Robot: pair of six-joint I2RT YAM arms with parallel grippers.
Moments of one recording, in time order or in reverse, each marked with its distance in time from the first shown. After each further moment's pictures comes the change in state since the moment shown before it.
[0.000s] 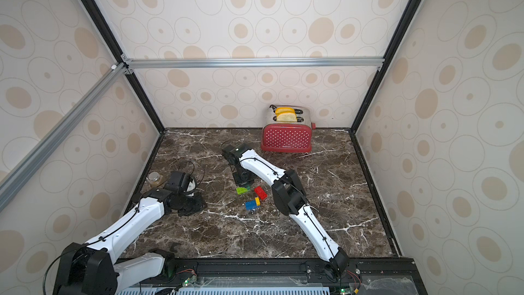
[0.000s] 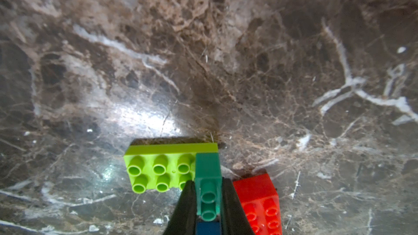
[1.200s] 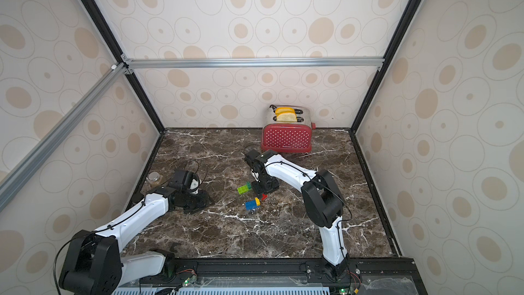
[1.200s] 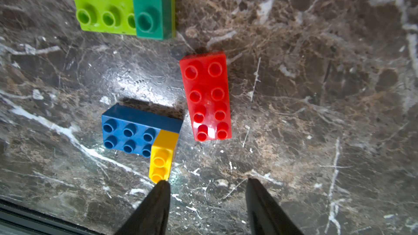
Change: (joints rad) left arm 0.001 0.086 0.000 0.108 0.114 -0.008; right arm -0.075 -0.539 -0.775 0.274 -0.093 -0.218
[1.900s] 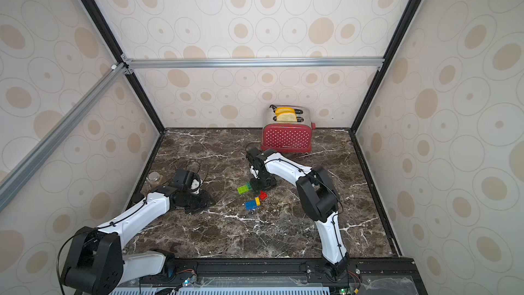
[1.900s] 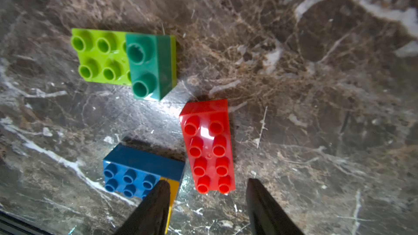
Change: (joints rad) left arm 0.000 0.022 0.000 0.008 0.016 0.000; right arm -0.044 0.099 0.046 0.070 -0.066 -0.019
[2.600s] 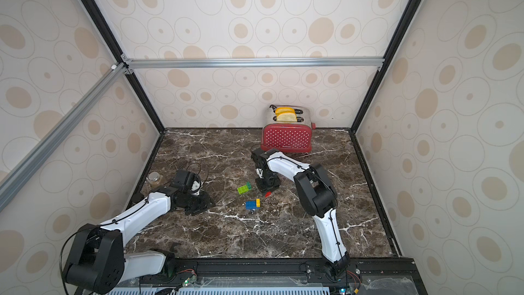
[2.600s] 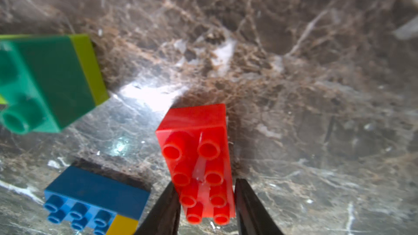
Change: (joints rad) left arm 0.000 0.025 -0.012 0.002 -0.002 0.004; right arm -0.053 0.050 0.003 -0.016 0.019 0.009
